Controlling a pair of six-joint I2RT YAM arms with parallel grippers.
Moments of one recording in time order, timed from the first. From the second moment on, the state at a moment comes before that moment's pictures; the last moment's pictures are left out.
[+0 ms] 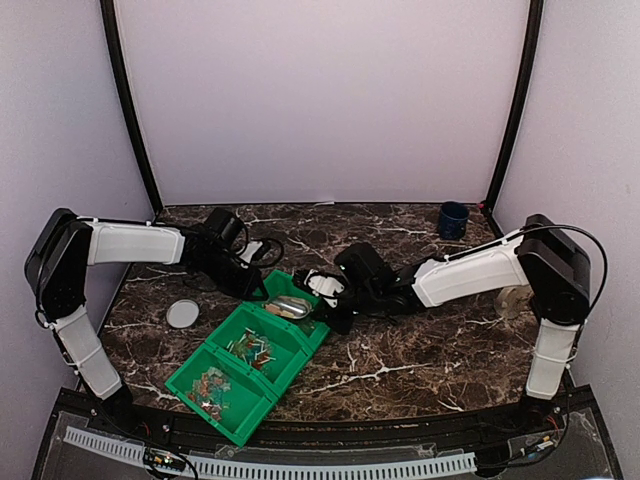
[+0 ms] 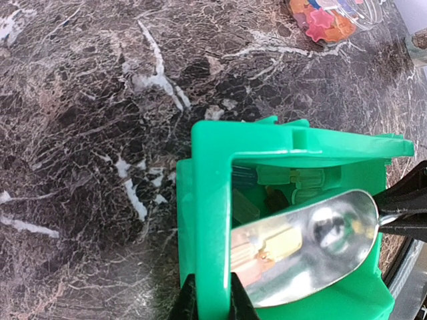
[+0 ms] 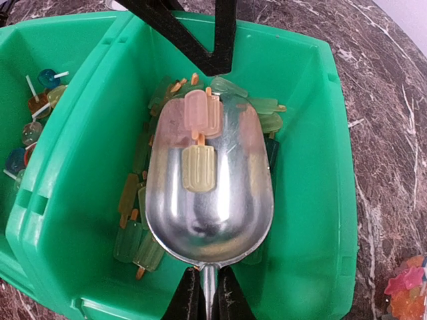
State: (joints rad) left arm -0.54 1.73 1.10 -0.44 0.37 -0.19; right arm 0.98 1.88 1.12 0.00 -0.15 -0.21
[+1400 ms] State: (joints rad) left arm -0.54 1.71 1.10 -0.43 0.37 -0.20; right arm 0.98 1.70 0.78 0.45 -0.10 -0.15
